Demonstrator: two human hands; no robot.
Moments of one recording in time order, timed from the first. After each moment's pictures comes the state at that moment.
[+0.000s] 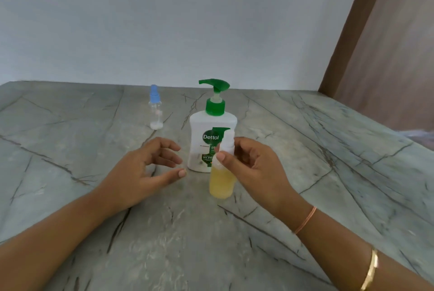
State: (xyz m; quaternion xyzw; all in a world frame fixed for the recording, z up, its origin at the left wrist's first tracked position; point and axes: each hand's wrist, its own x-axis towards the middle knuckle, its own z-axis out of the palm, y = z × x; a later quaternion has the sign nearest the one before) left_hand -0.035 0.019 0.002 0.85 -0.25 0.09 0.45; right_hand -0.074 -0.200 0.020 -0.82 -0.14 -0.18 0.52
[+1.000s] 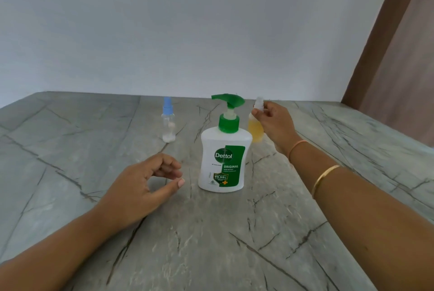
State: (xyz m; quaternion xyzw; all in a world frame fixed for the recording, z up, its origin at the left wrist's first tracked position) left_hand -0.023 0.029 -0.003 0.88 -0.23 0.16 0.38; right_hand 0.094 -0.246 0.041 -0.82 -0.01 -0.22 0.53
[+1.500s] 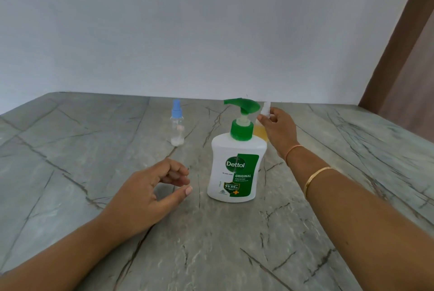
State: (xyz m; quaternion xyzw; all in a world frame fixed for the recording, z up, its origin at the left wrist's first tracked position) left_hand -0.018 0.031 -0.005 0.88 -0.22 0.15 0.38; right_hand 0.130 -0.239 0.020 -0.83 0.03 -0.25 0.50
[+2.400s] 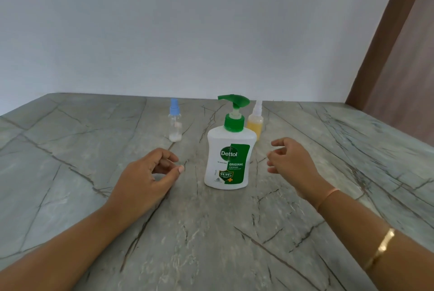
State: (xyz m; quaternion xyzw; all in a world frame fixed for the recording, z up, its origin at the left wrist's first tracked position) left_hand -0.021 0.028 -0.008 0.89 -0.12 0.21 0.39; right_hand 0.009 -0.246 0.012 -0.87 0.08 -0.14 0.47
